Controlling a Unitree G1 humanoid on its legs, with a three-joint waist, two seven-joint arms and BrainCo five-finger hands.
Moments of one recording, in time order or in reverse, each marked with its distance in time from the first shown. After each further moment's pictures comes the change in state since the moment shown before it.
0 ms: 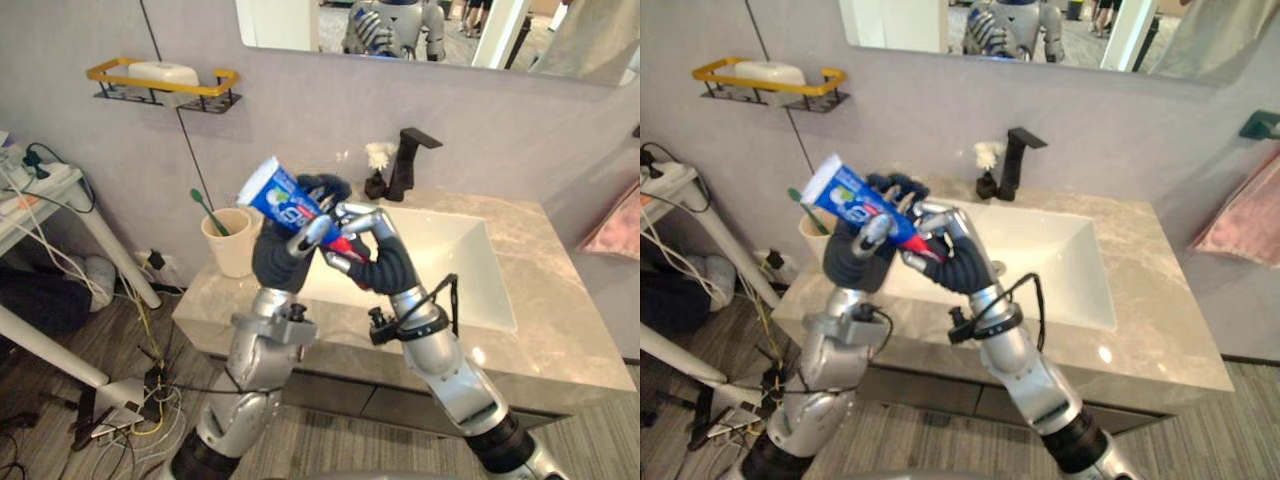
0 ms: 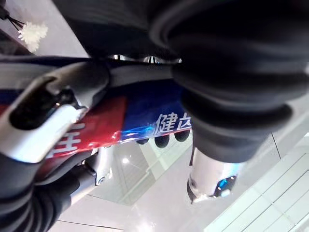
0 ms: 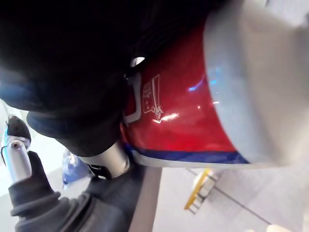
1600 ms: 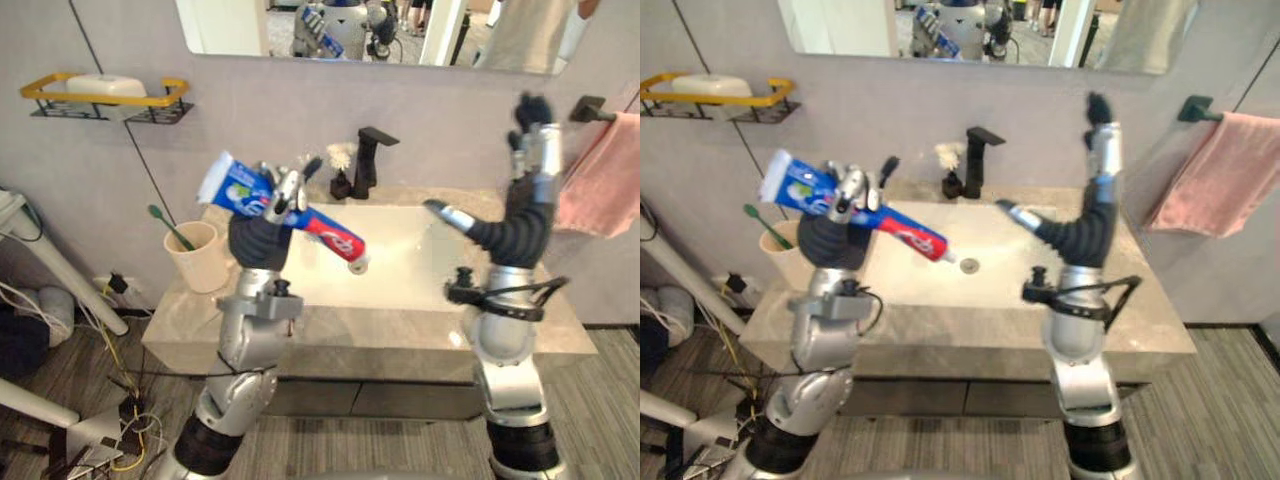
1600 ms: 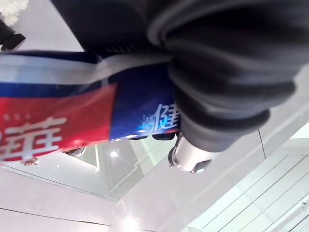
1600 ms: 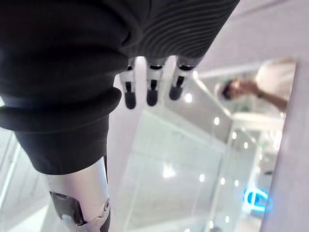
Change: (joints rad) left arm -0.058 -0.038 0.135 0.027 0.006 -0.026 0.036; right arm 0.081 0.076 -0.494 -0.138 0.039 -0.048 -0.162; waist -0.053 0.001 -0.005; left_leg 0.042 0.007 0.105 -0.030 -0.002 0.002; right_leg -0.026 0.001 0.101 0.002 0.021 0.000
